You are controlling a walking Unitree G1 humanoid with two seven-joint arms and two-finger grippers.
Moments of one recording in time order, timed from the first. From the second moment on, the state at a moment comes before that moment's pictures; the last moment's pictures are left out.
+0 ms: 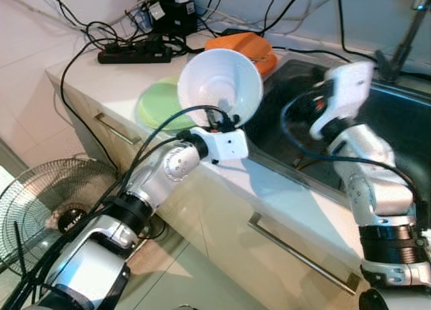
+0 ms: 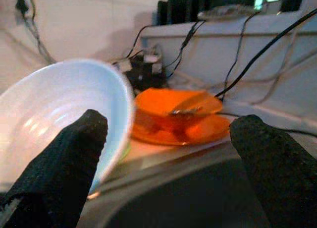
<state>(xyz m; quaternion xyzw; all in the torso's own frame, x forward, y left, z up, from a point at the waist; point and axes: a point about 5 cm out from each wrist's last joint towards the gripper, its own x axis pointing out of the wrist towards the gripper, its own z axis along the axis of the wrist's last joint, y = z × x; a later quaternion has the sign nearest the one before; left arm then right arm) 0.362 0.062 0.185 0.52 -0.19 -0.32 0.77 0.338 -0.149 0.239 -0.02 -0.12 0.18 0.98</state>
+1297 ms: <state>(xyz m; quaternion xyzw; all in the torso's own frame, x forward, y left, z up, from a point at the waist) 0.347 0.044 0.181 0.58 -0.26 -0.35 0.69 0.350 -0.141 0.224 0.01 -0.08 0.15 0.98</state>
